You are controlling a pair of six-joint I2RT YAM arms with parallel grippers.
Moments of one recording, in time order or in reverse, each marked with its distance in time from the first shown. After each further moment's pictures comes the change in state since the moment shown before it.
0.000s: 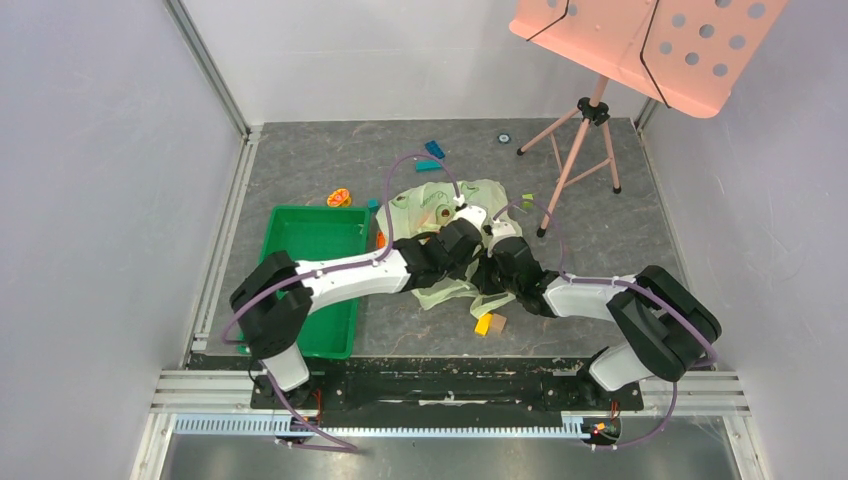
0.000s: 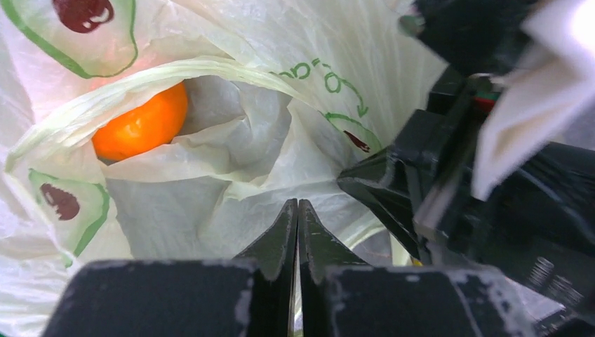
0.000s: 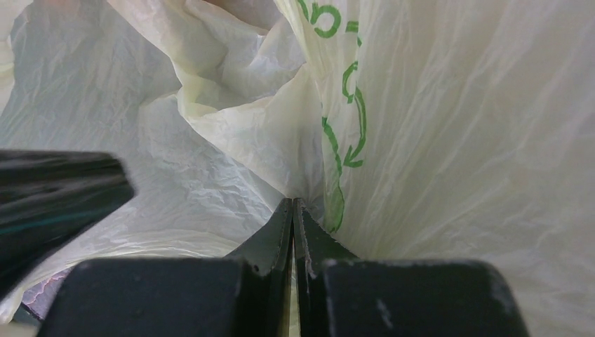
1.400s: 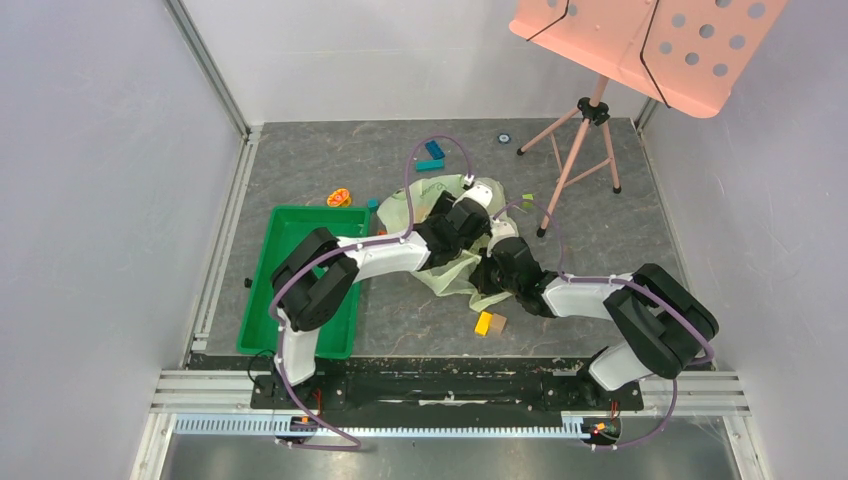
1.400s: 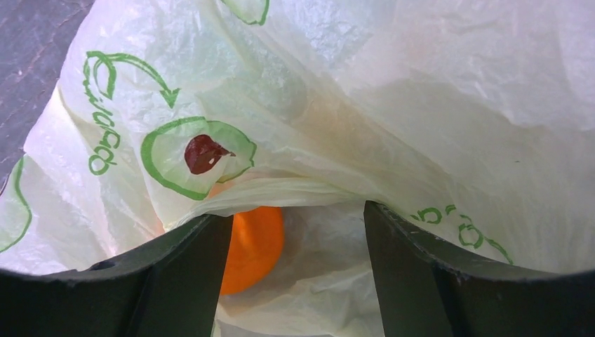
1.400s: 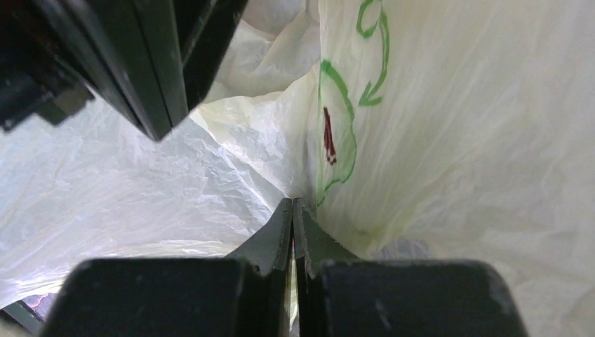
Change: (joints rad) left arm 0.110 0.272 0.136 0.222 -0.235 0.304; right arm 0.000 0.017 -0.006 0.043 -0.008 0.002
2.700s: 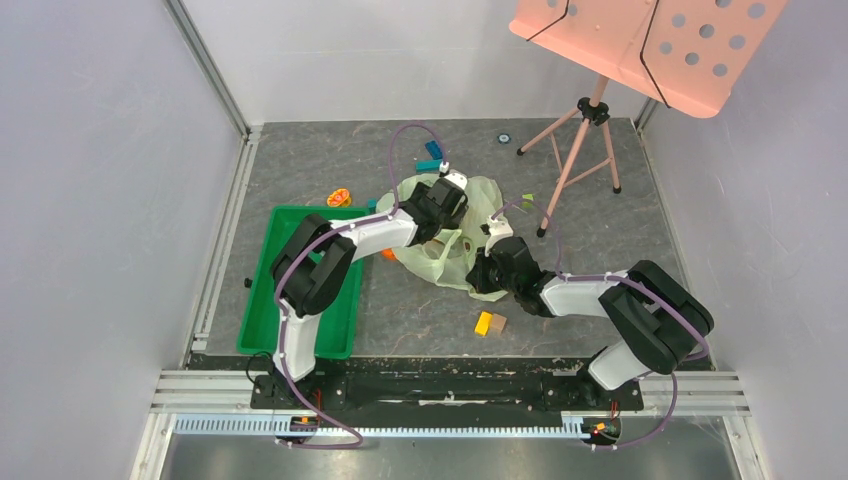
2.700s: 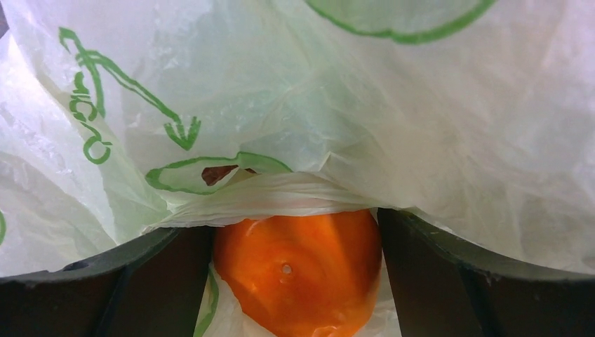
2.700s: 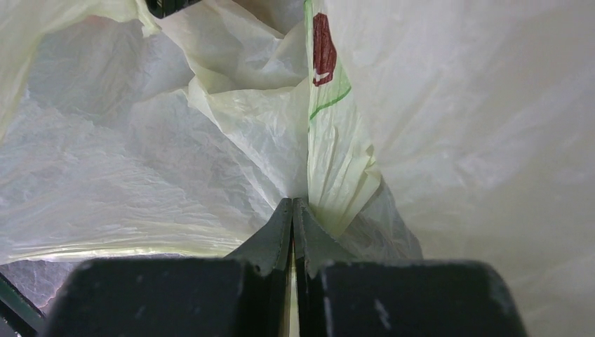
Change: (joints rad) left arm 0.164 0.062 0.073 -0.165 0.147 -0.022; right arm 0.000 0.028 0.000 0.049 -0.031 0.000
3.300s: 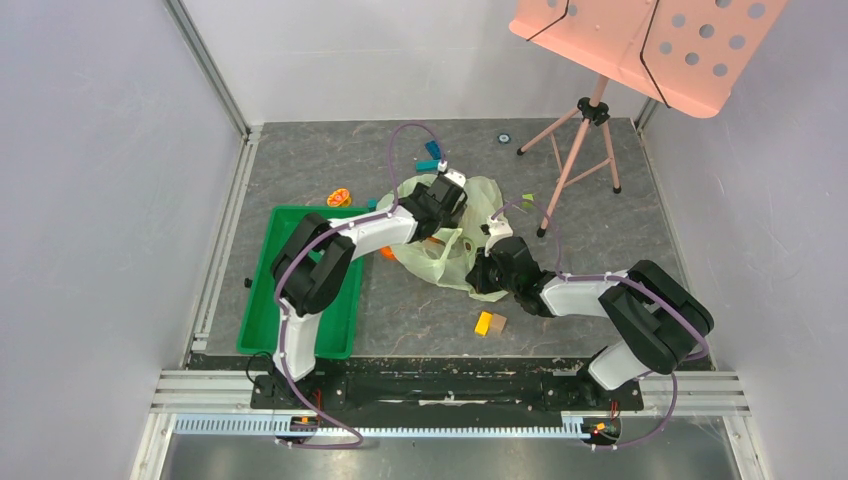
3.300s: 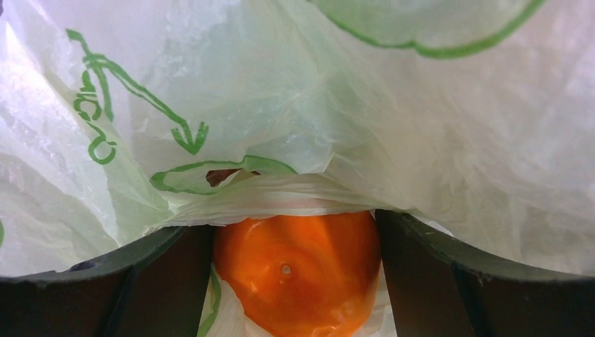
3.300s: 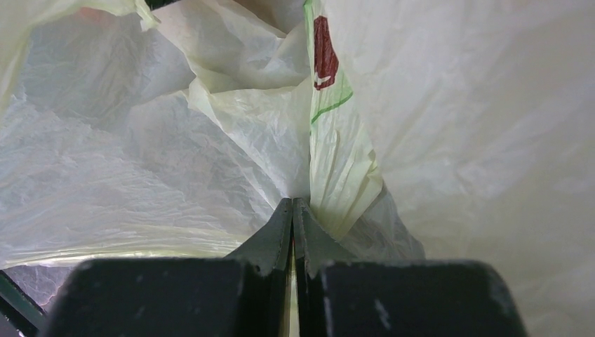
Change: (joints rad) left arm 0.005 0.007 0.034 -0.072 0.041 -0.026; right arm 0.000 0.000 0.000 0.000 -0.006 0.000
